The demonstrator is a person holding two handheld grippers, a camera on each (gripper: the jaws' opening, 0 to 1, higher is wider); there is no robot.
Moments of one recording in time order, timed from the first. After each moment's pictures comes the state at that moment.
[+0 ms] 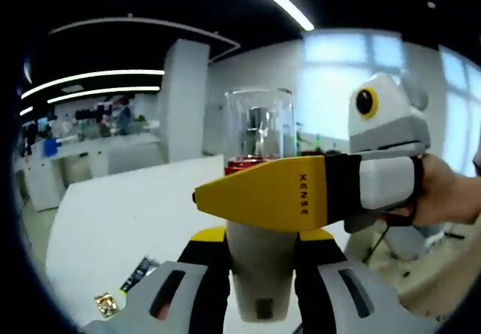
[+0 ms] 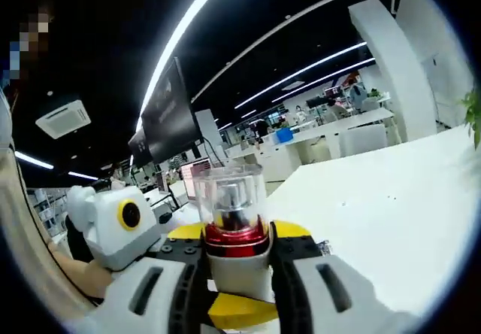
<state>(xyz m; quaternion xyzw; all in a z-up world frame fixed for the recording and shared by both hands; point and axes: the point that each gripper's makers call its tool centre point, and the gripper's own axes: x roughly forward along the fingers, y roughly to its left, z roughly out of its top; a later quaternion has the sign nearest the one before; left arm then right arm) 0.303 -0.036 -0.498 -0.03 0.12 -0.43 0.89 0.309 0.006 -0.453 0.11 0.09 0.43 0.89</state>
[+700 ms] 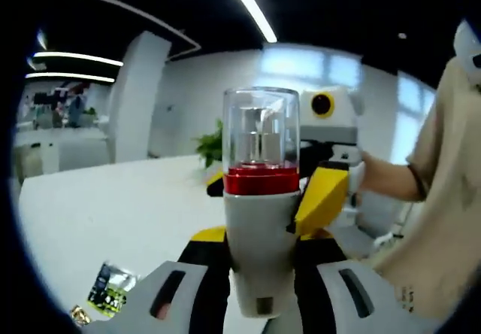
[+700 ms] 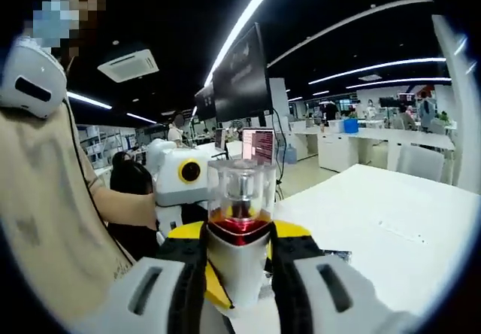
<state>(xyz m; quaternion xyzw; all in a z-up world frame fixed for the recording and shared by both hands) 0.272 -0.030 -0.483 -0.06 0.11 -0.58 0.81 0.273 0.019 -0.444 0.00 0.09 0.60 0.80</state>
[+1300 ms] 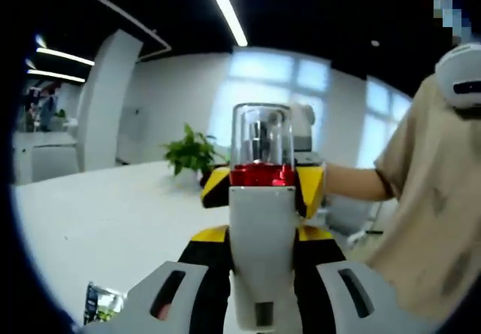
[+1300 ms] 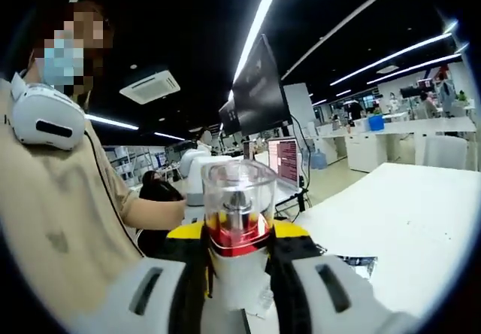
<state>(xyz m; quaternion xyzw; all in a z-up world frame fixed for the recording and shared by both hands) 0.274 -0.037 -0.462 -0.07 0.10 -0.65 0.75 0.280 0.010 -0.429 0.08 0.09 0.65 0.75</state>
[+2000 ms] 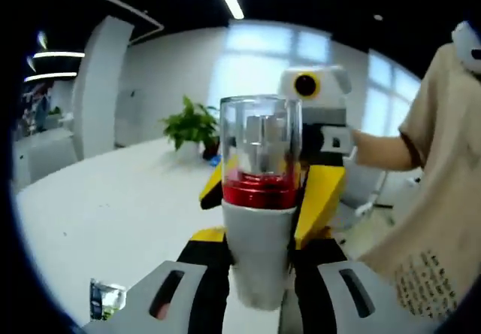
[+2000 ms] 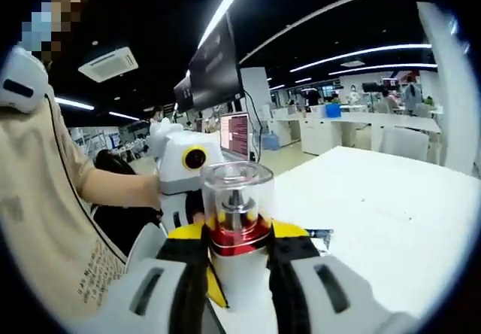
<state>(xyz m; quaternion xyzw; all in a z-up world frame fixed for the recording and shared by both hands) 0.294 -0.070 -0.544 0.02 0.16 -0.64 0.75 0.305 -0.014 -0.508 -0.04 0.14 0.51 0.85</state>
